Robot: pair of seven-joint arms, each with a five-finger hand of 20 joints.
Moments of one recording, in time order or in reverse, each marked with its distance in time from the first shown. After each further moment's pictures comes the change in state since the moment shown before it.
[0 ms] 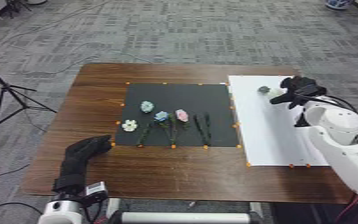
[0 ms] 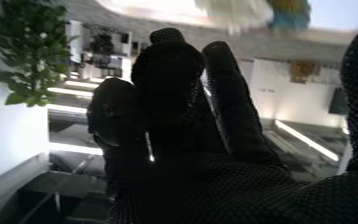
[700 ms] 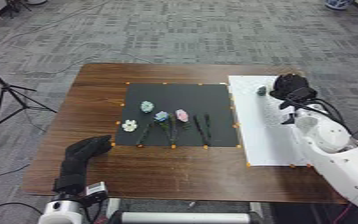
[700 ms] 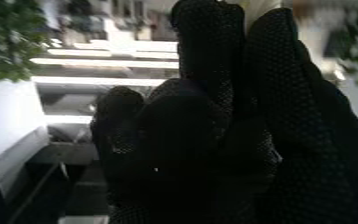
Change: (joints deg) left arm 0.0 0.0 0.0 0.0 0.0 -0.1 0.1; right arm 0.6 1.7 -7.7 0.1 3.9 22.9 -1.5
